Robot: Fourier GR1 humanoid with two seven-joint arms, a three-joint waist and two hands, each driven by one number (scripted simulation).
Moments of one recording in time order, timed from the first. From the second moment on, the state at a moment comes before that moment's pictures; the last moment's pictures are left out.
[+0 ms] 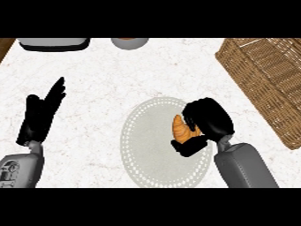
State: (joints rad) left arm -0.20 0.18 0.10 -1.43 -0.15 -0.04 0.25; right arm -0.32 -0.07 0.26 -1.45 1.16 0.31 0.04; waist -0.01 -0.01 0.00
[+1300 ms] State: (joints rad) left arm -0.22 0.18 0.11 -1.38 -0.15 -0.04 0.22; right arm -1.02 -0.16 -0.26 -1.89 0.42 0.60 0.85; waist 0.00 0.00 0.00
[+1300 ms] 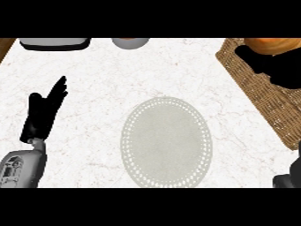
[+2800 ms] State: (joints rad) left arm -0.25 0.17 0.11 -1.38 -0.16 -0.05 0.23; right arm -1.01 -0.77 -0.21 -0.86 0.79 0.38 -0.04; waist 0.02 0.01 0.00
